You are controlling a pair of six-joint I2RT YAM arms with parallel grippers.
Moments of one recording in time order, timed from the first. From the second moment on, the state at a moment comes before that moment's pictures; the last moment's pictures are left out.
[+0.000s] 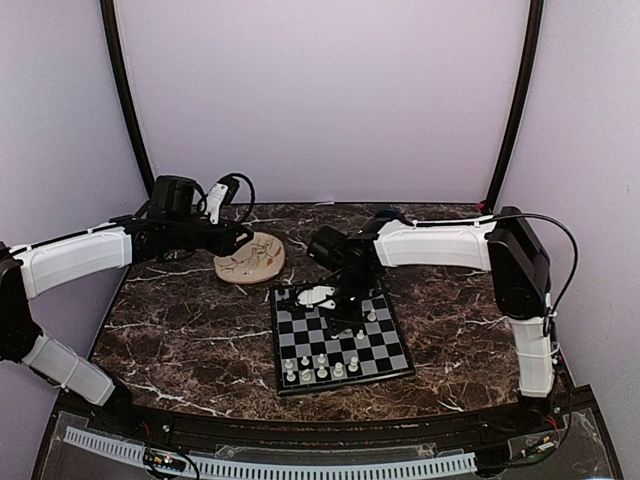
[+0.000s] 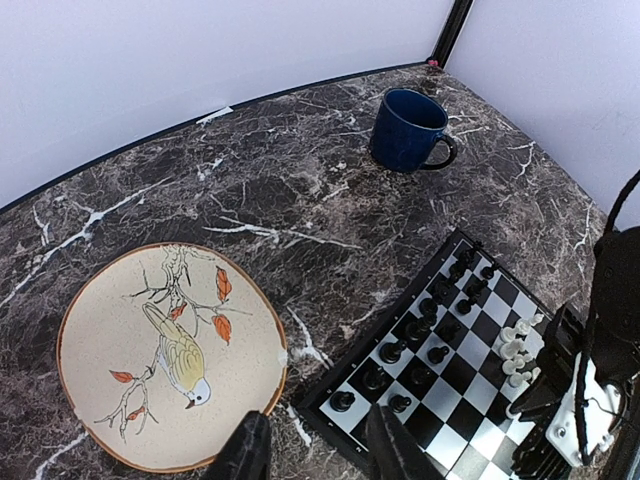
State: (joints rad) left arm -0.46 1.39 1.00 -0.16 0.25 -0.06; right arm 0.95 2.12 1.68 -0.95 -0.22 -0.60
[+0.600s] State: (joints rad) left arm -0.46 1.39 1.00 -0.16 0.25 -0.06; right arm 1.04 2.09 1.63 -0.98 -0.26 -0.65
